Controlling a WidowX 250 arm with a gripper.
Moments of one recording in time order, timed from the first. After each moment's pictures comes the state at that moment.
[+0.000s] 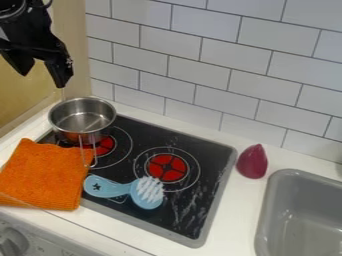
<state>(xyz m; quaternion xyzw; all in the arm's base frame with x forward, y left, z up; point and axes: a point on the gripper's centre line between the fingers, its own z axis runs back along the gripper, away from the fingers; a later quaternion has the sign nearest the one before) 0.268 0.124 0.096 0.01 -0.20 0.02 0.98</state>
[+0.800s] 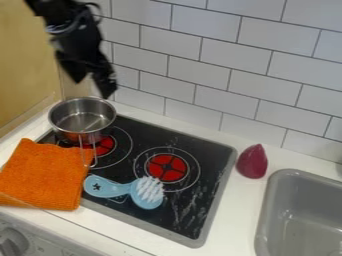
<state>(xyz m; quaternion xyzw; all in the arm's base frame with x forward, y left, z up) 0.319 0.067 0.075 -0.03 -0.20 -0.15 0.97</state>
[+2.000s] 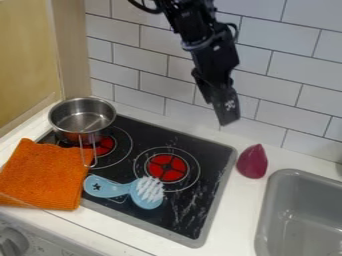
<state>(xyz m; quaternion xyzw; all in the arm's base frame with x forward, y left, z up) 0.342 -0.086 0.067 -0.12 -0.17 -0.43 0.88</state>
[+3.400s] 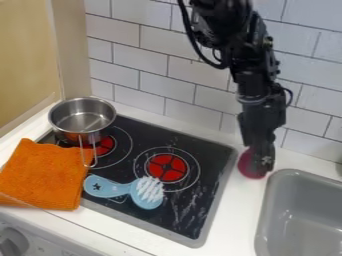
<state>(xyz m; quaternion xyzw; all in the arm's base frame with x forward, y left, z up) 0.355 -0.138 0.011 -0.06 -0.11 -0.53 0.84</state>
